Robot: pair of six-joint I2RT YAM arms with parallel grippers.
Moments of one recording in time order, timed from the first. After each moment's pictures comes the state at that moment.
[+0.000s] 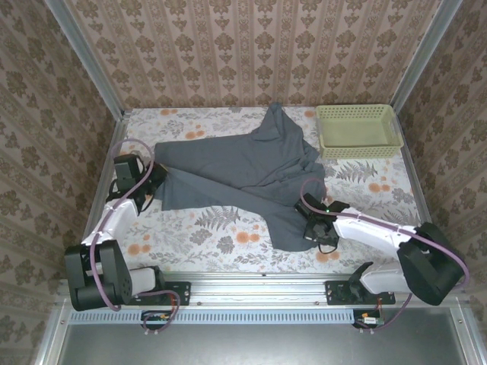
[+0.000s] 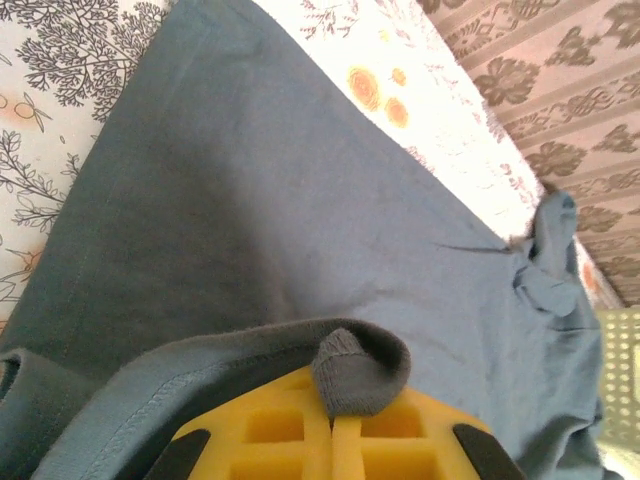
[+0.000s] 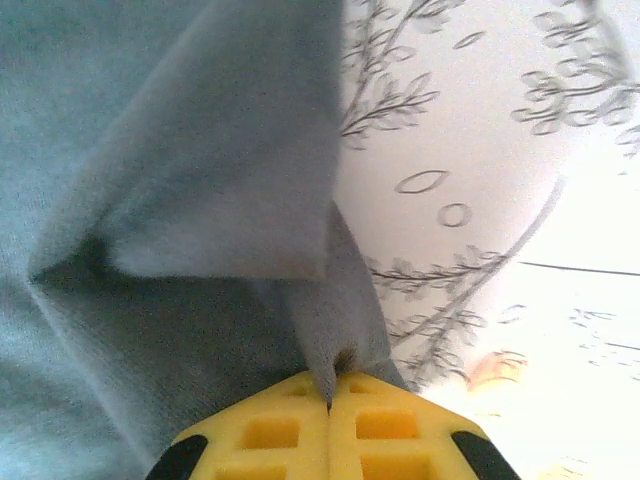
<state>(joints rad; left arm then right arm) 0.08 1.24 0.68 -0.07 0.34 -0.72 0.64 1.27 0.62 -0.80 0.25 1.04</state>
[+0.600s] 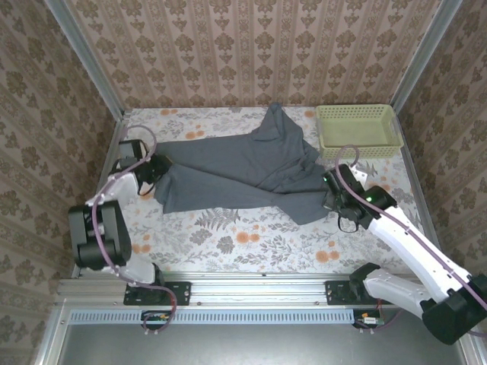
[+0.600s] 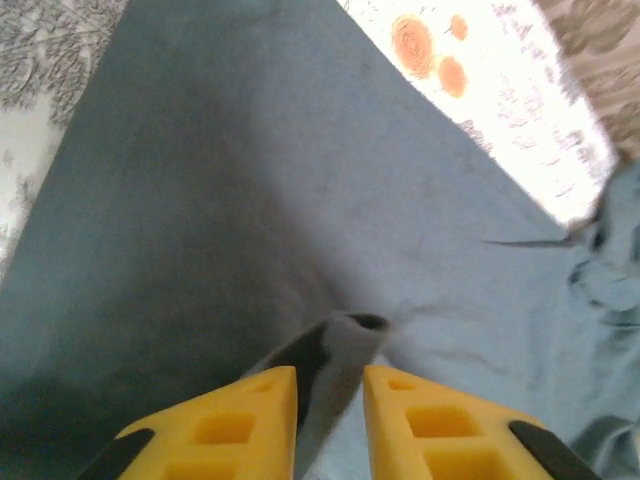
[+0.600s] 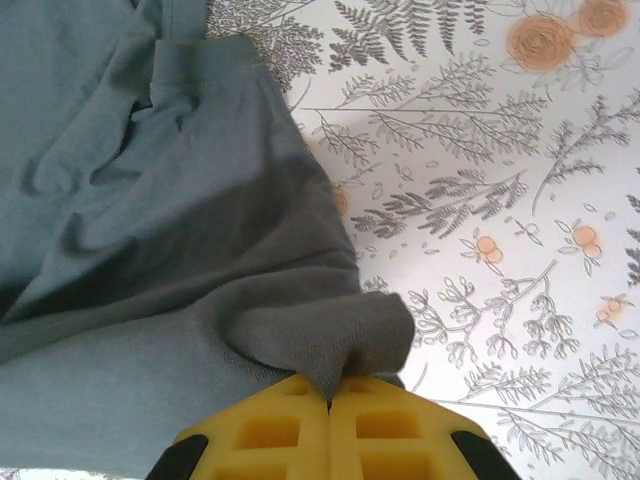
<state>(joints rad) 0.08 1.59 0.98 -0.26 0.36 -0.64 0.45 1.03 0.93 -0.98 0.39 0.83</state>
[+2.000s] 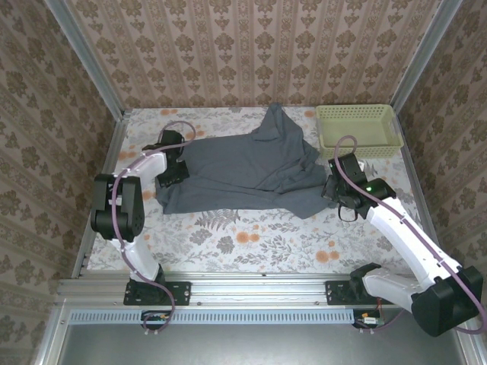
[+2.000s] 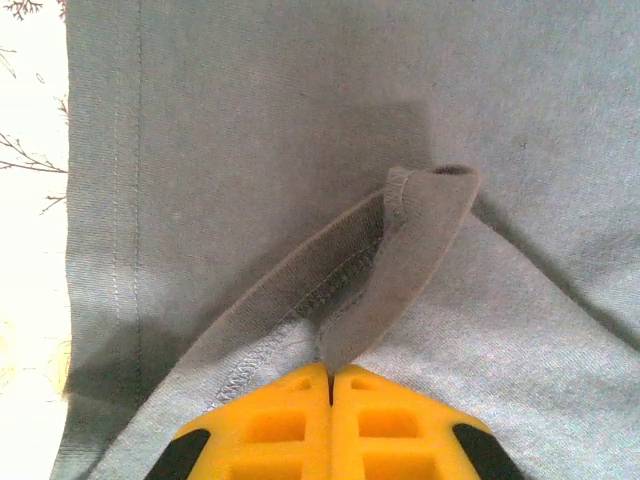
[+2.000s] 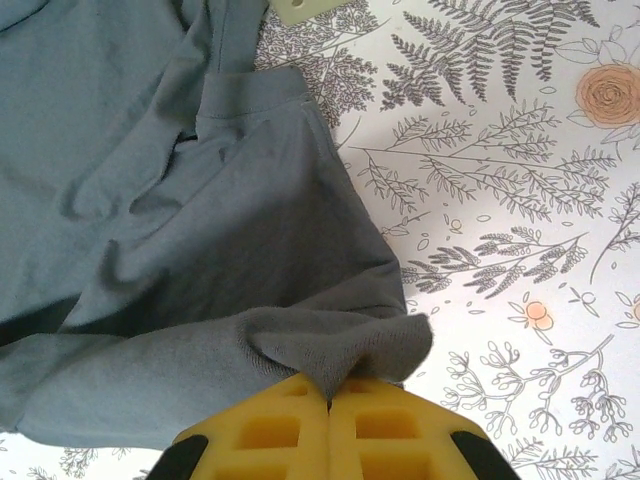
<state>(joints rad) -0.19 1.79 1.21 -0.68 -0.13 -0.43 0.32 1.08 0.93 -0.85 0.27 0.66</state>
